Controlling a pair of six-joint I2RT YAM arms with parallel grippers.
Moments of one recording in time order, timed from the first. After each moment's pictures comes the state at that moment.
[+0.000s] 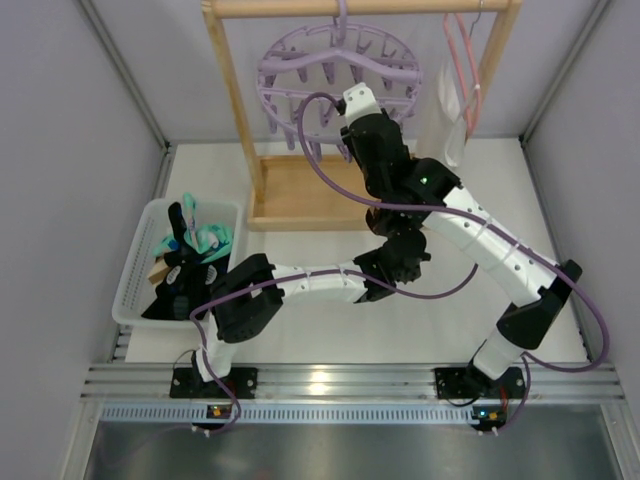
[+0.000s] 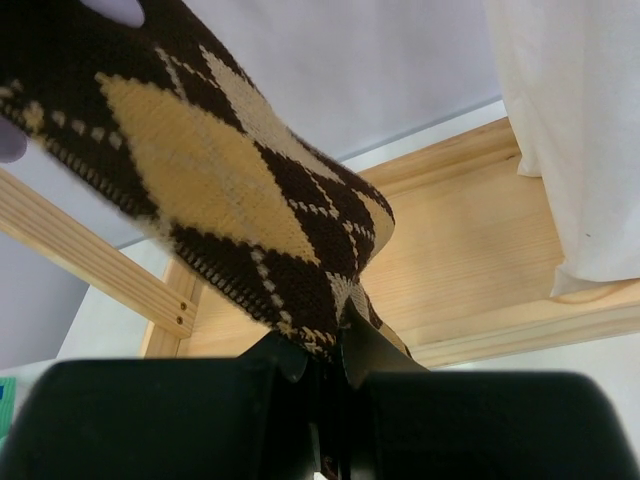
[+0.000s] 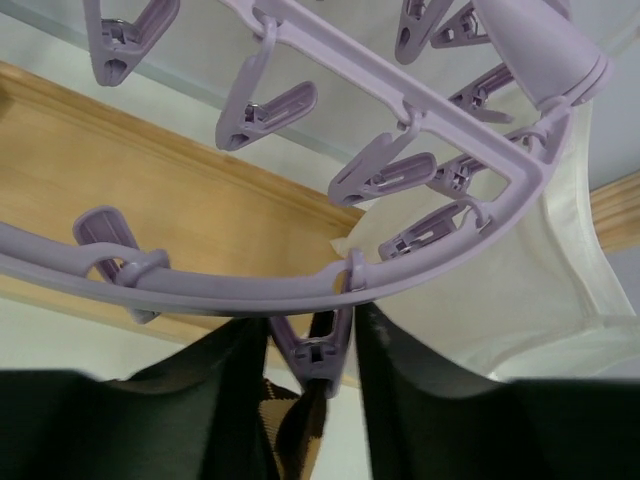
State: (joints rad) left arm -1.19 2.01 1.48 0.63 -1.19 0.50; right arm 0.86 1.64 1.89 -0.63 0.76 -0.17
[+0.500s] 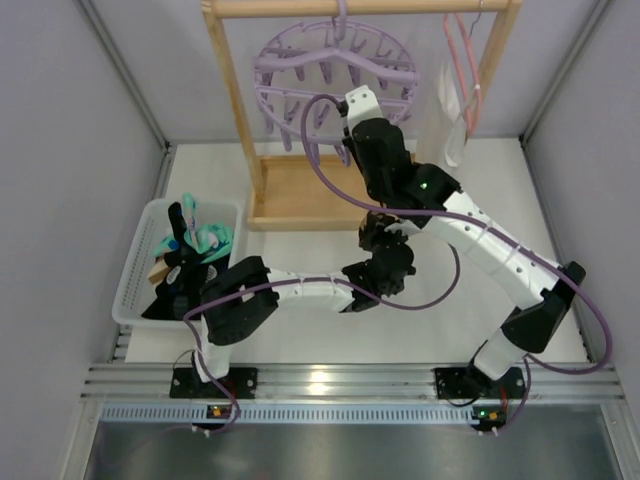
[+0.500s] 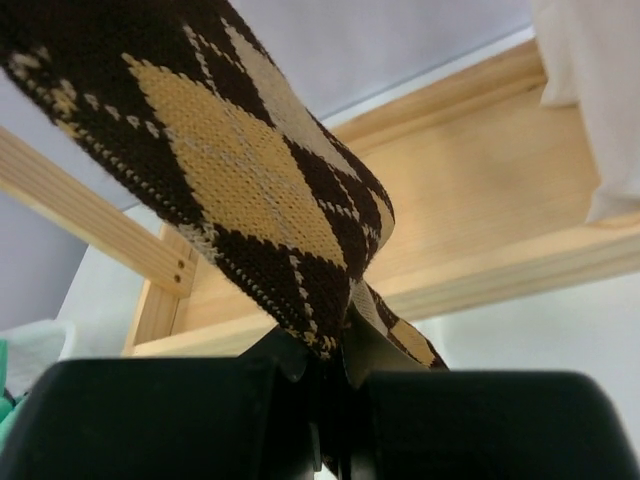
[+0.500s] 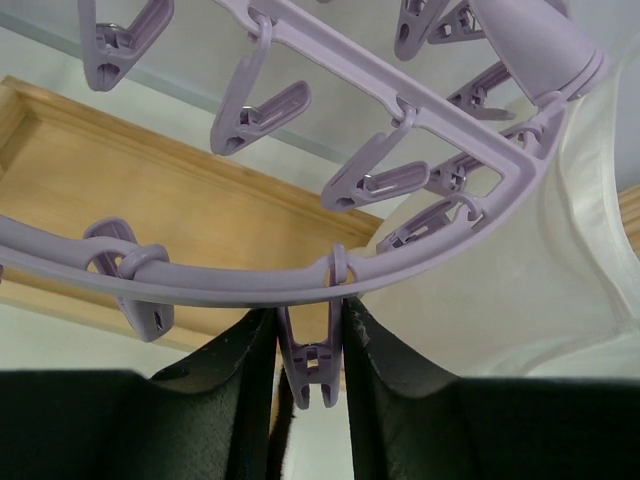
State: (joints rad) left arm -1.19 1.97 1.33 0.63 -1.20 0.40; right arm 0.85 1.62 1.83 -0.55 0.74 -0.16
